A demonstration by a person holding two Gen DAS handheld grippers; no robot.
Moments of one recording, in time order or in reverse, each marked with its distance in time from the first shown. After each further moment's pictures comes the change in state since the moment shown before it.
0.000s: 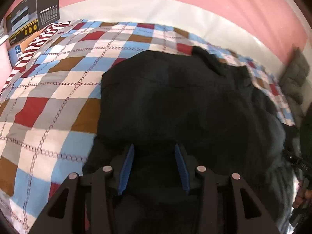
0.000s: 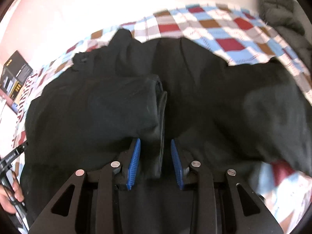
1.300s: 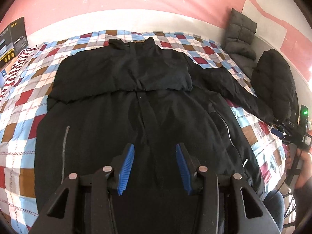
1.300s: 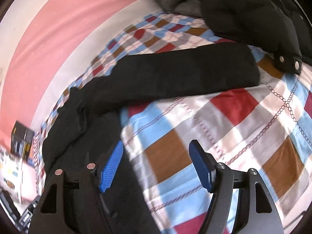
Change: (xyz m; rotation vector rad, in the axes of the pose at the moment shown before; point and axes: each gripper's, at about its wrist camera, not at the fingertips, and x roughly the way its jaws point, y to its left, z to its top) left arm -0.145 -0.153 -0.147 0.251 0.023 -0.149; right arm -0.165 -0.213 -0.137 0.480 -0.155 -0.004
